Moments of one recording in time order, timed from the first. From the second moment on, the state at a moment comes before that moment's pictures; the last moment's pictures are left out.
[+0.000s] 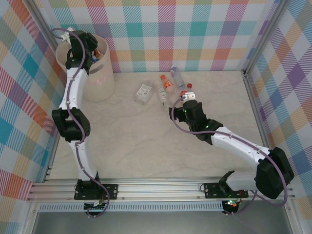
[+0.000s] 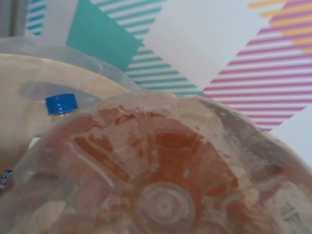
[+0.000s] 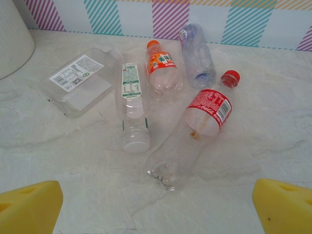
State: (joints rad) left arm 0.05 2.15 2.29 -0.38 -0.19 -0.63; right arm 0.69 1.28 0.87 -0.11 0.39 0.26
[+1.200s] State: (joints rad) left arm 0.02 1.89 2.06 -0.50 0.12 -0.65; right arm 0.52 1.33 0.88 -0.28 0.27 0.61
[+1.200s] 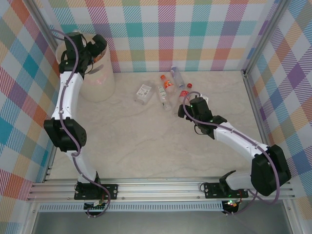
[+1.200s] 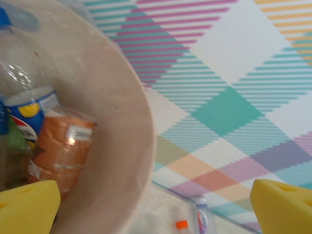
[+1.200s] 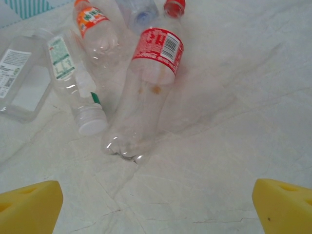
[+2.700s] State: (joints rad) left arm -0.14 1.46 1.36 -0.24 0.28 -0.79; right arm 0.42 1.99 1.32 -0.42 0.10 0.72
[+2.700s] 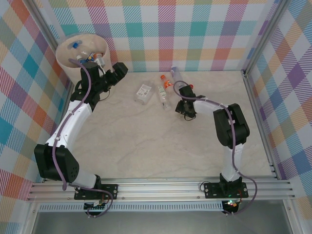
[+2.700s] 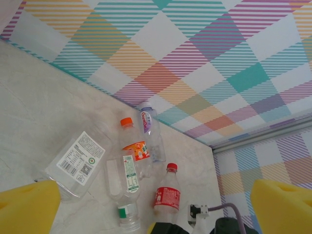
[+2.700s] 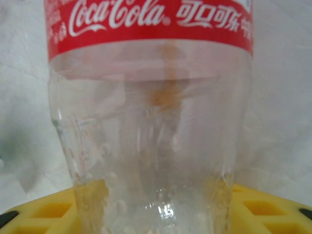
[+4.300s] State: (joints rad) left arm -0.40 1.59 1.36 -0.13 0.56 -0.68; right arm 0.50 1.39 0.78 0.13 -0.14 0.43
